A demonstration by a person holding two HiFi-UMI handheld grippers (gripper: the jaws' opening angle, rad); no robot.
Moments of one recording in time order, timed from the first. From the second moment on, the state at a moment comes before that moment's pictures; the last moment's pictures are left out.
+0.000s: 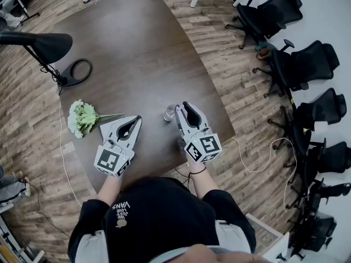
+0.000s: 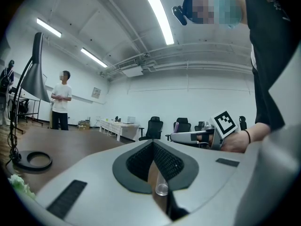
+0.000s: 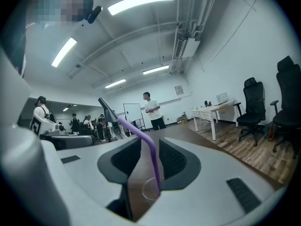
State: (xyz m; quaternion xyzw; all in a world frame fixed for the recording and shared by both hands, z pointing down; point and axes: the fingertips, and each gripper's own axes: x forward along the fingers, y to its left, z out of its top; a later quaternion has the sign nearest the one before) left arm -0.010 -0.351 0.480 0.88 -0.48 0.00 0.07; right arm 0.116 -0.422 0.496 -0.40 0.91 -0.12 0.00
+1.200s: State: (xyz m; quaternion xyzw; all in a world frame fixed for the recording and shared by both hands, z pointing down) left arm -0.004 -0.321 0.465 0.89 -0.44 -0.02 0.06; right arm 0.109 -0.371 0.450 -0.41 0.91 -0.07 0.01
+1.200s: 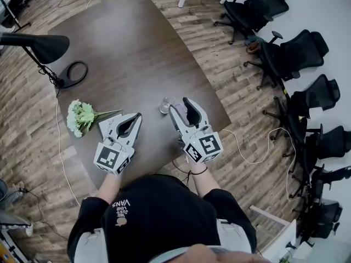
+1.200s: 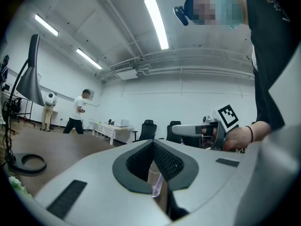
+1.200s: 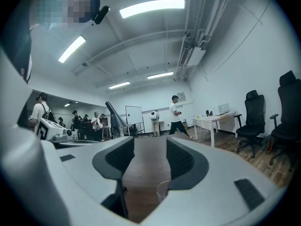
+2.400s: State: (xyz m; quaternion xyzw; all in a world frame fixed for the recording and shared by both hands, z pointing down) left arm -0.009 -0.261 0.444 0.91 -0.41 -0.02 0.04; right arm 0.093 -0.276 0.457 -0.42 0.91 -0.07 -0.01
